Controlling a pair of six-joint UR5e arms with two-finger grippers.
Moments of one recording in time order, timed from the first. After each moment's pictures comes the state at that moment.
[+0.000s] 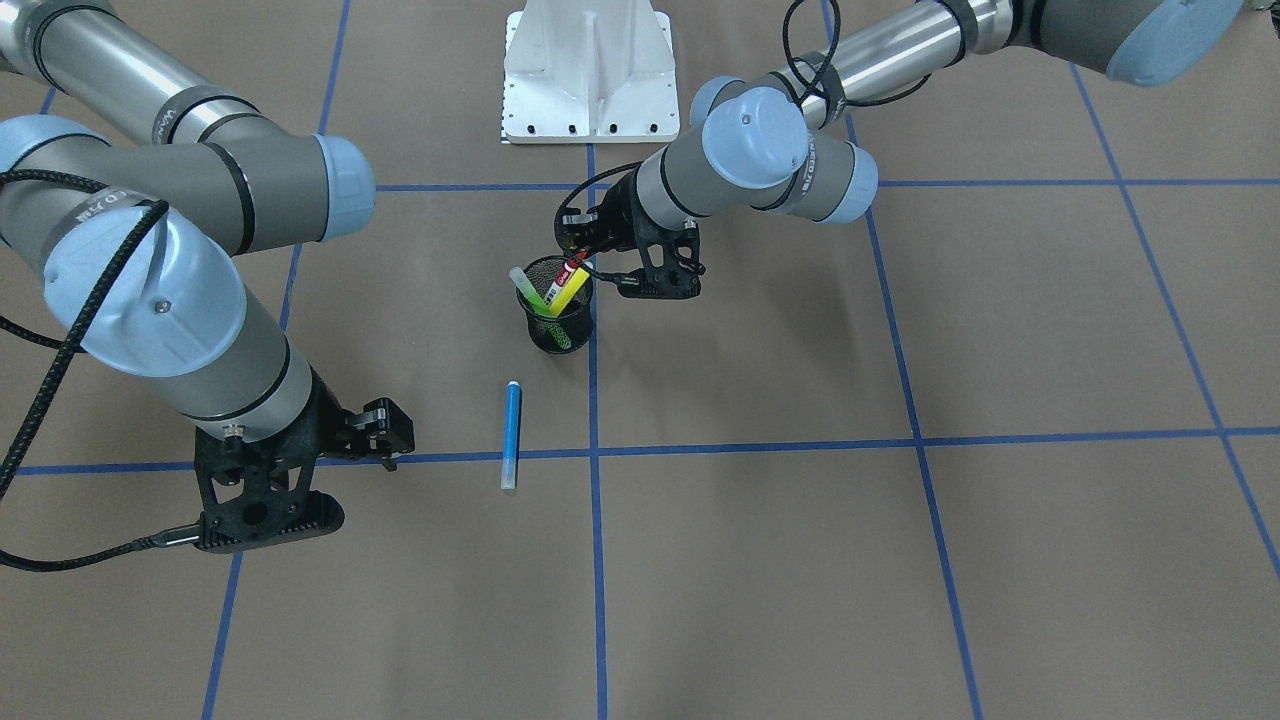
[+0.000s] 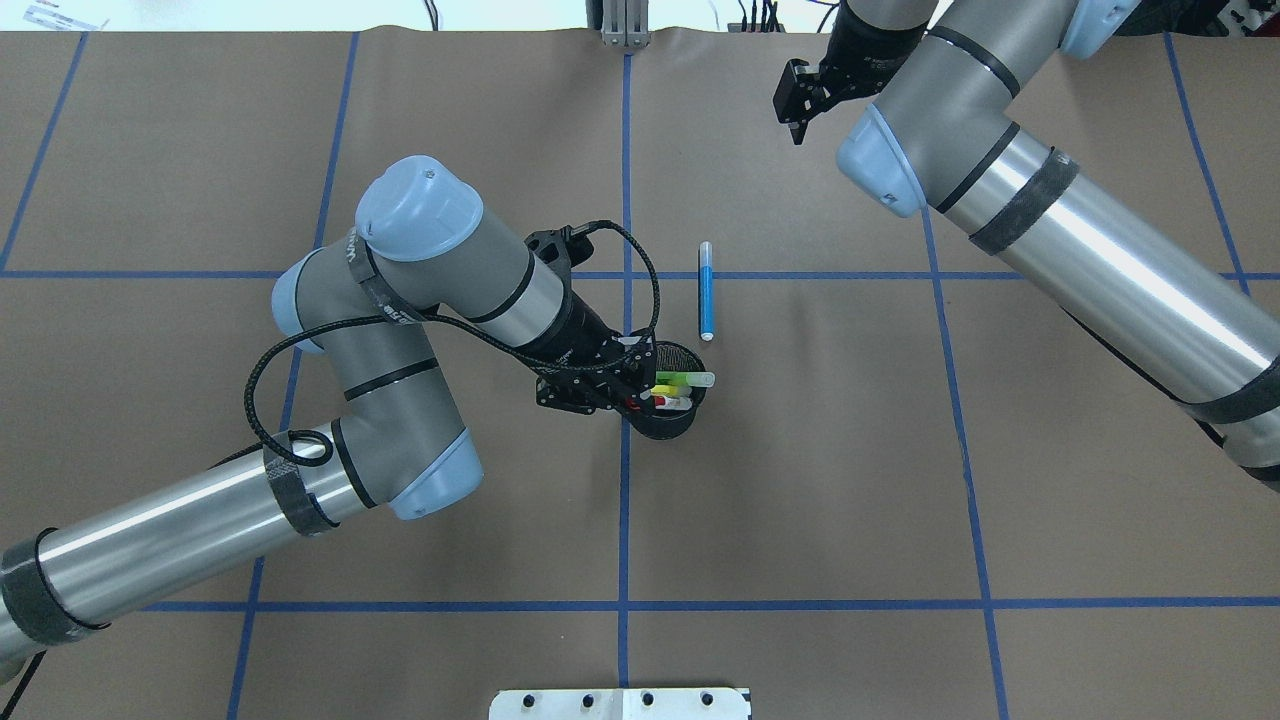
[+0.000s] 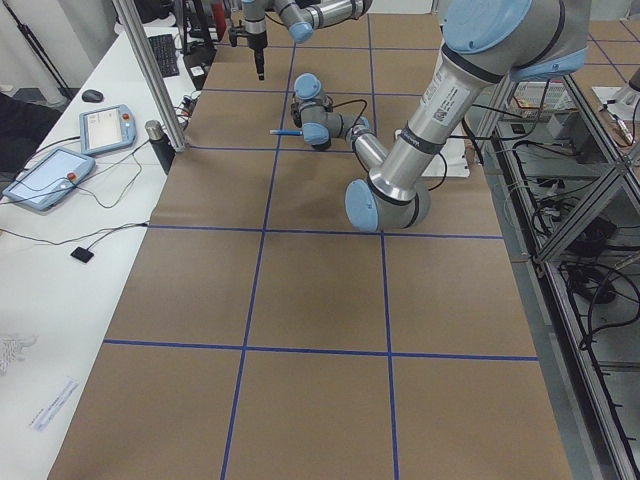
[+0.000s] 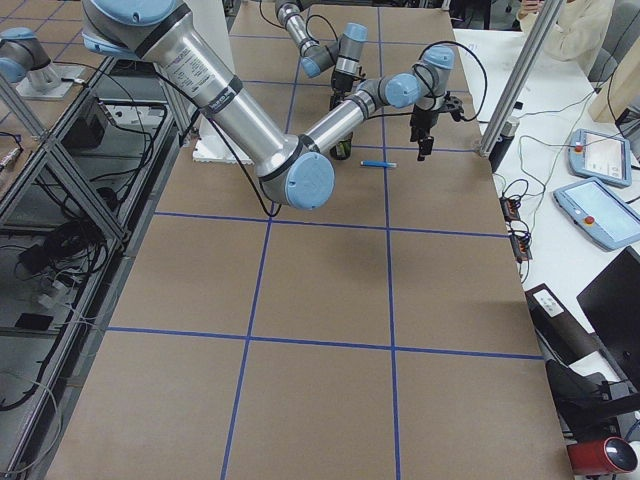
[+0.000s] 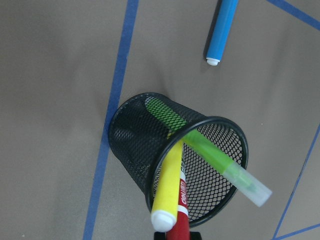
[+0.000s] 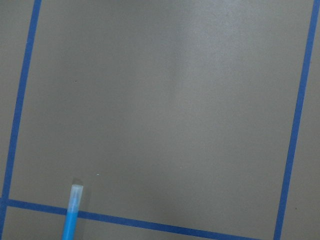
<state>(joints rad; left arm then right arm) -0.58 -2.31 -1.45 -2.24 -2.34 -1.63 0.97 -0.73 1.38 -1.70 2.14 0.61</state>
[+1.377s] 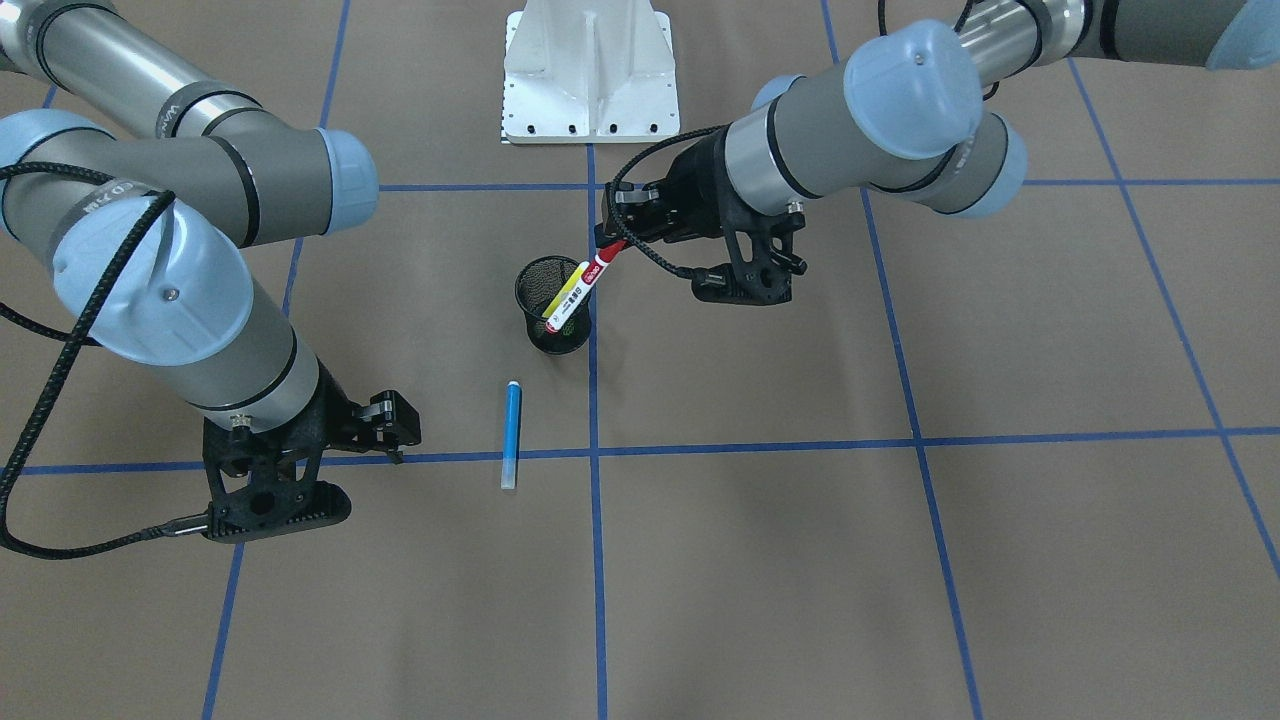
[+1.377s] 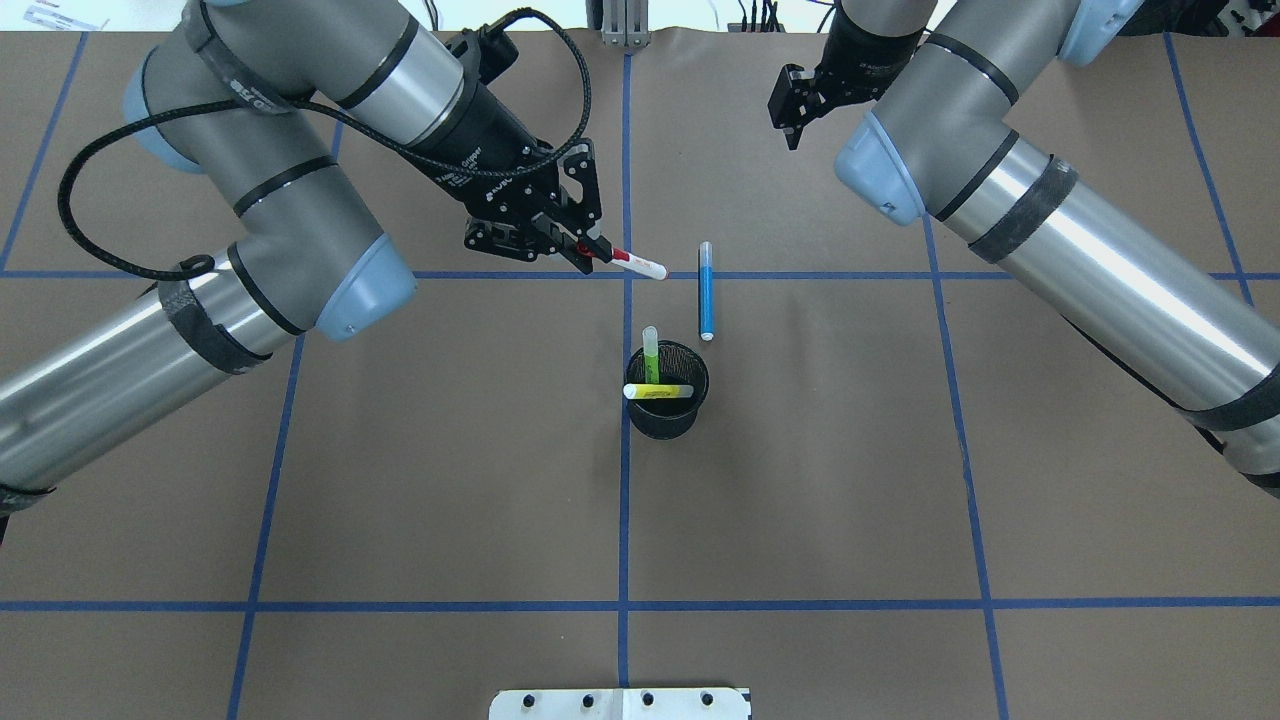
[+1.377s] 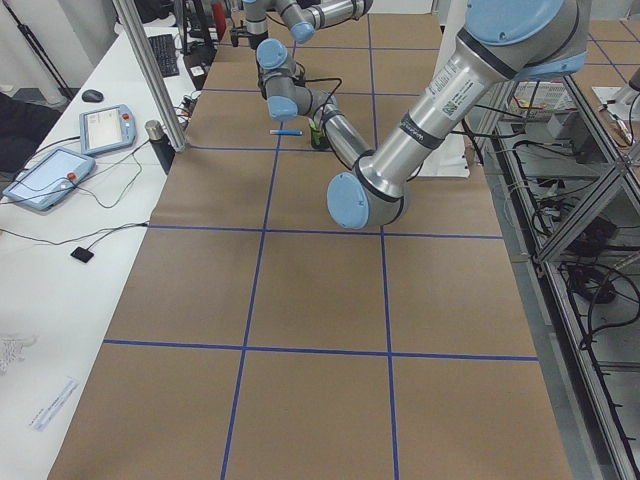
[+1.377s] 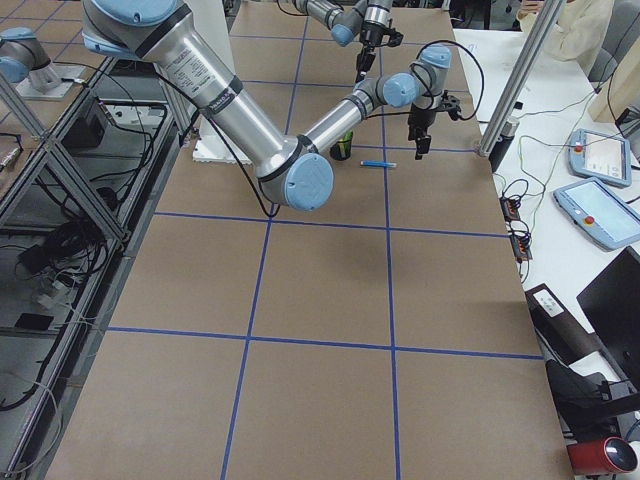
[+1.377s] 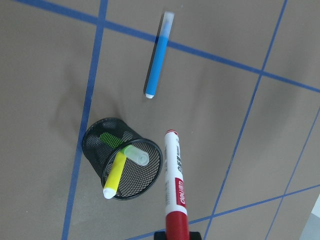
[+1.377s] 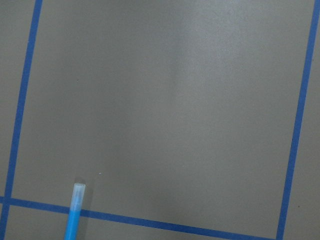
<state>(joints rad) -0.84 -2.36 -1.51 -2.19 -2.58 -1.64 0.96 -0.74 1.41 -1.70 2.15 0.63</state>
